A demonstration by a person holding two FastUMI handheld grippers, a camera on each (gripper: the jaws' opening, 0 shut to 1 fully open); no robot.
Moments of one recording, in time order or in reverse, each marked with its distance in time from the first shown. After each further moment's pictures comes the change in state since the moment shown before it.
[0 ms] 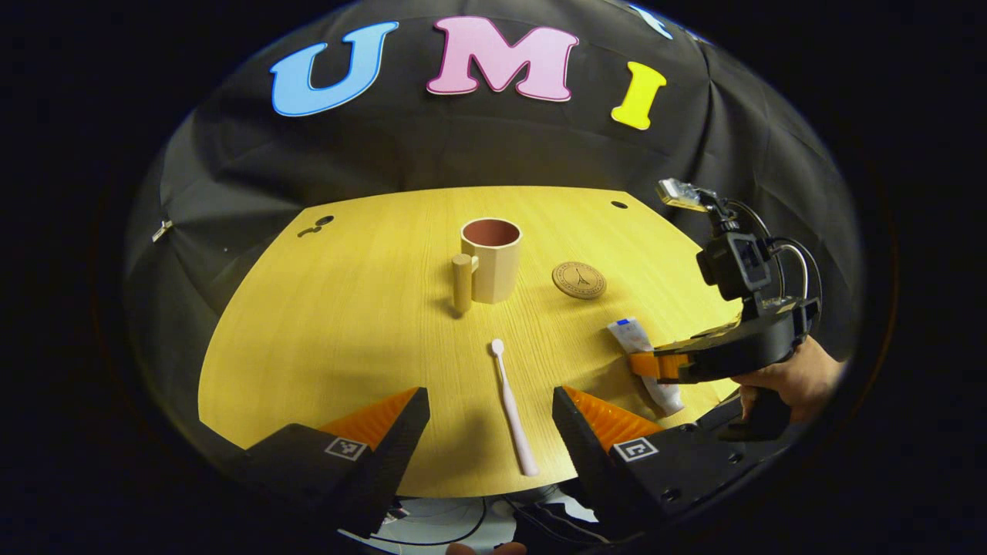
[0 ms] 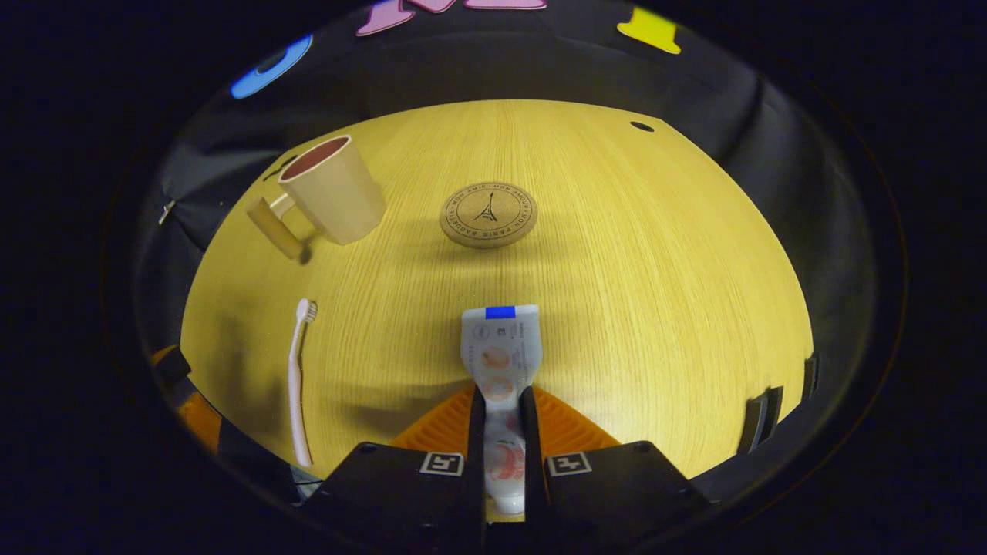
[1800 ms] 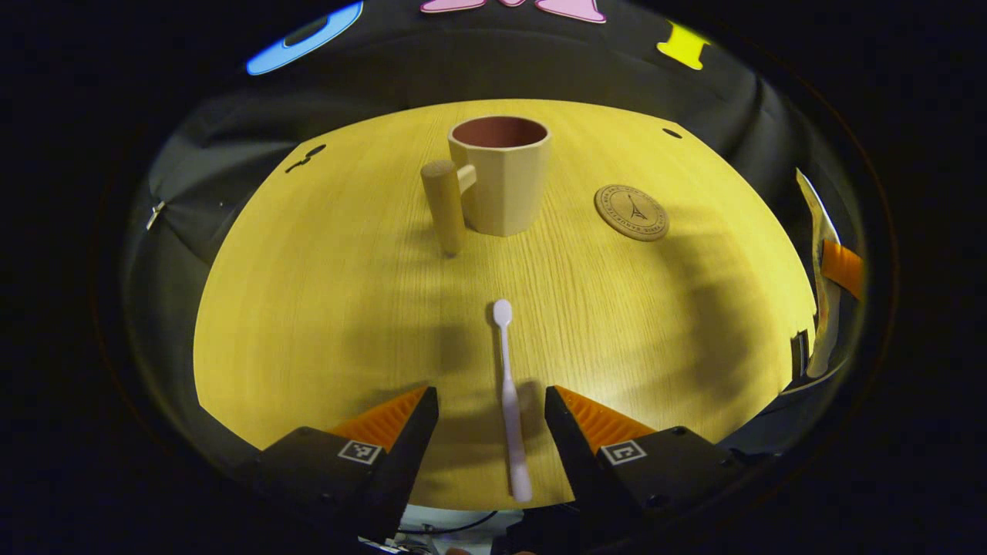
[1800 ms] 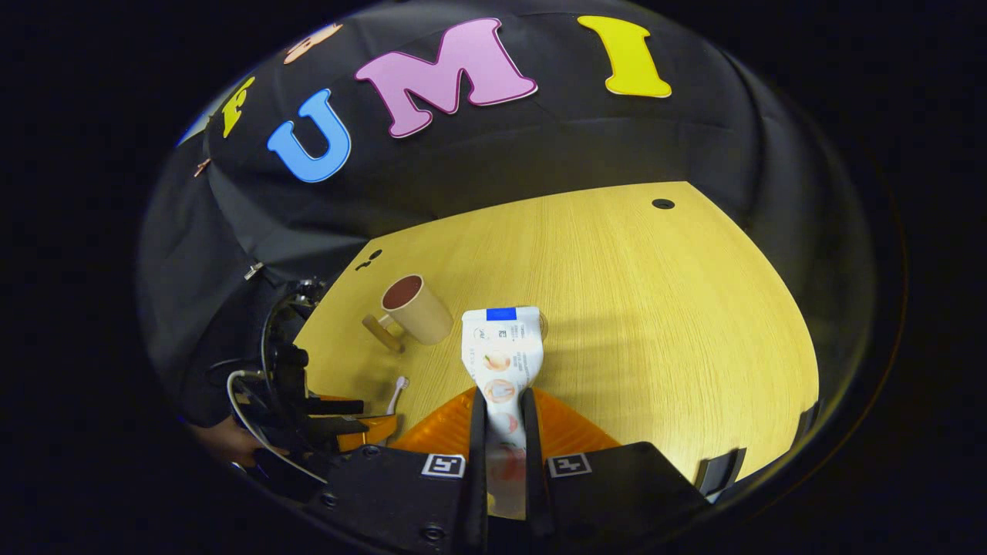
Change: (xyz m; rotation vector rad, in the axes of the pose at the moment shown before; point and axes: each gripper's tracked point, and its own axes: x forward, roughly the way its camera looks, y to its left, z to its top) left arm 0.090 -0.010 -0.037 -0.076 0.359 0.117; right arm -0.099 -0.038 0.088 0.004 -0.278 0.312
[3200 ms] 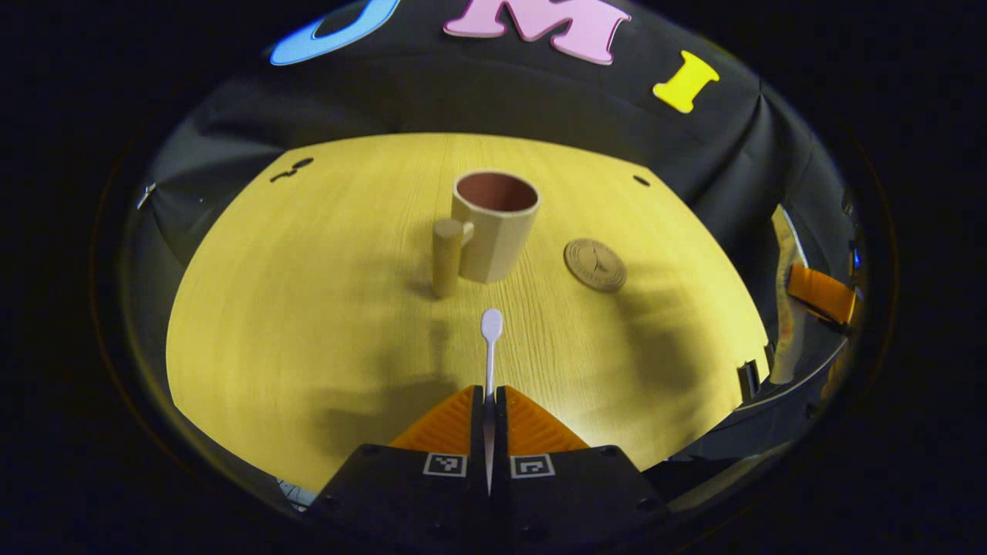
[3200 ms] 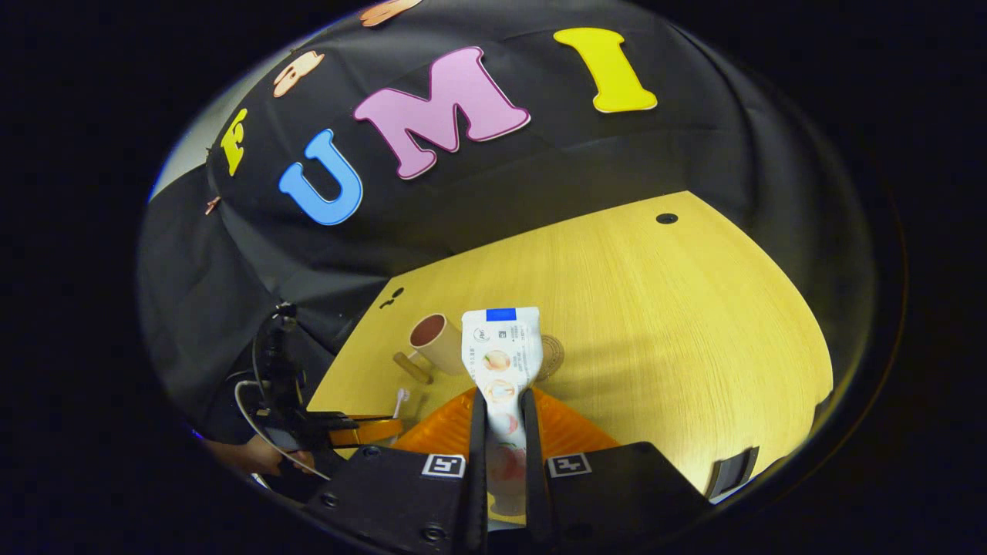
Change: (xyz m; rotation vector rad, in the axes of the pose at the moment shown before) left arm -0.051 0.004 0.036 -0.056 -0.198 -0.196; right arm -0.028 0.018 0.037 0.090 -0.143 0.095
